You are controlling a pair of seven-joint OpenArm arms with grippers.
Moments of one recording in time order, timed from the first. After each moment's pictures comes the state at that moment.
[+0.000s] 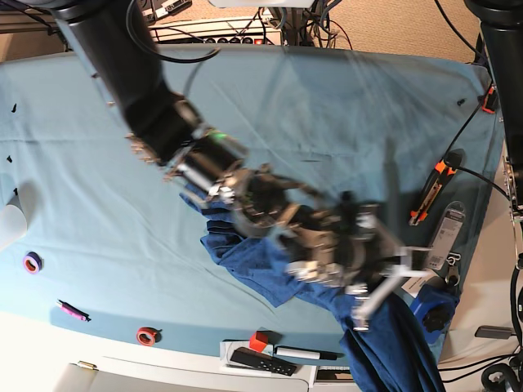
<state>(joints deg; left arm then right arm) -64.3 -30.2 11.9 57.2 -36.8 -29.2 35.8 47.1 -6.2 -53.5 74.5 -3.3 29.8 -35.8</state>
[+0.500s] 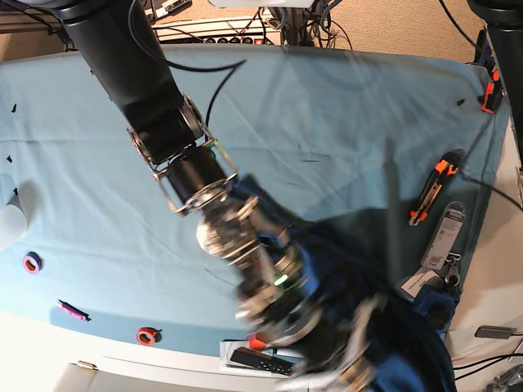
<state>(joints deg) -69.9 -32.1 11.9 57.2 -35.4 -29.1 30.5 47.0 -5.8 -31.9 79.1 1.4 11.0 -29.8</state>
